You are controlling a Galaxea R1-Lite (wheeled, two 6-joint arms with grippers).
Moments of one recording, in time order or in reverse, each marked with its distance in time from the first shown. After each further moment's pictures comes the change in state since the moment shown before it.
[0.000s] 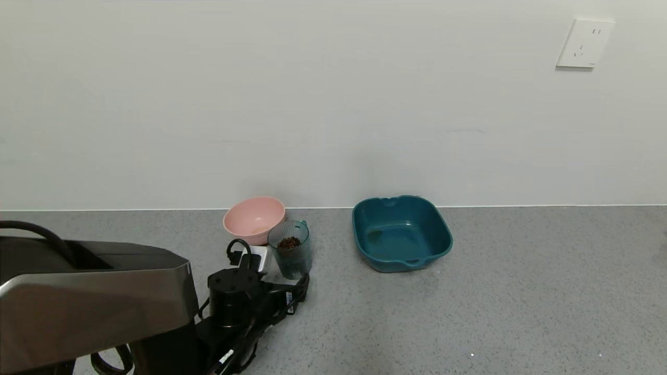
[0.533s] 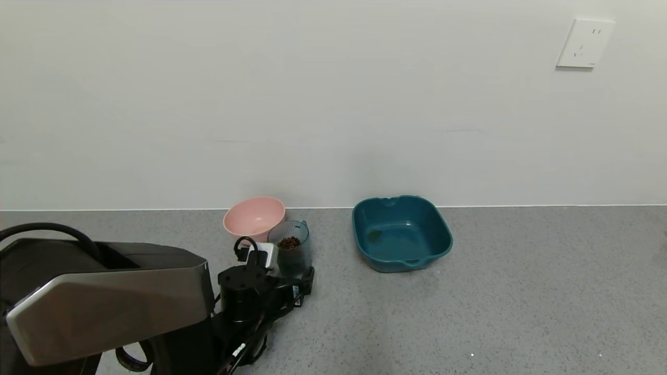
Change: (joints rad) left arm -0.004 0.061 -0.068 -0.043 0.016 0.003; right arm 0.000 0.000 0.000 0.000 0.000 0.000
